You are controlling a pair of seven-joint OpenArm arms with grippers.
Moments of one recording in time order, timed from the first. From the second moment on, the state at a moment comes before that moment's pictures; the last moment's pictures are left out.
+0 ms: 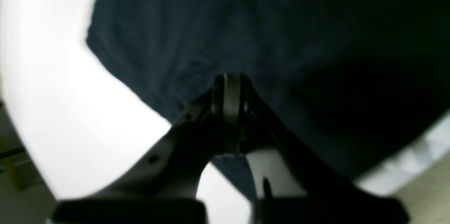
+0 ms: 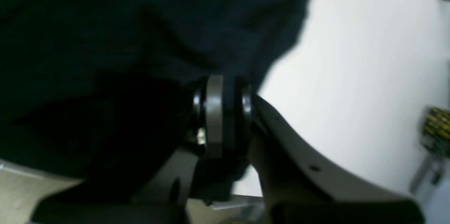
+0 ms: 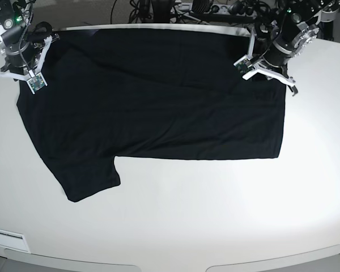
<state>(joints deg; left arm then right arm) 24.2 -51.8 26.4 129.6 5.3 -5.1 52.3 -39.7 41.4 5.8 126.6 4.4 2.0 -56.8</state>
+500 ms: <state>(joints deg) 13.1 -43.9 -4.9 109.4 -19.2 1.6 40.1 -39.7 41.5 5.8 126.7 3.1 1.2 -53.6</state>
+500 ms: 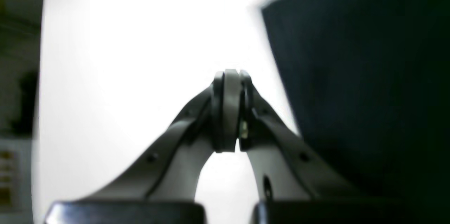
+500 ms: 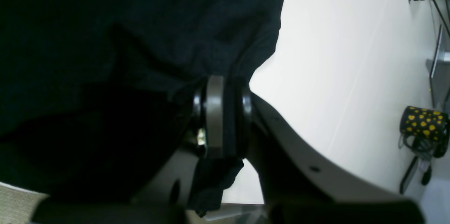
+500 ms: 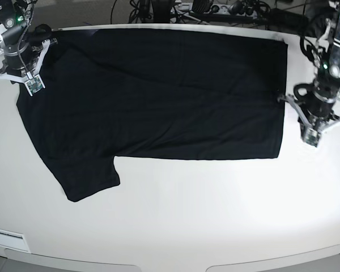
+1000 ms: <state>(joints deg) -13.1 -33.0 -7.3 67.1 -50.6 -20.7 50.5 -39.7 41.0 5.8 126.7 3.2 1.1 -51.7</state>
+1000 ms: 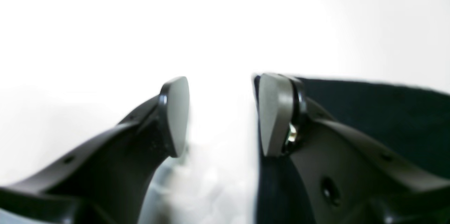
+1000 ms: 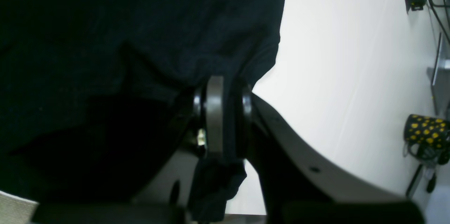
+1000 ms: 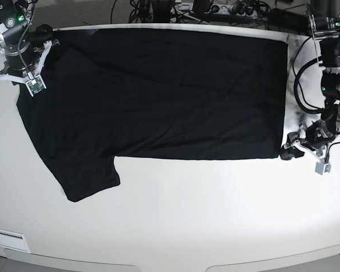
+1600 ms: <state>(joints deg) -15.8 -30.0 -1.2 59.7 -64.7 -25.8 58.2 -35.2 40.9 5.8 126.7 3.7 -2.6 -50.1</state>
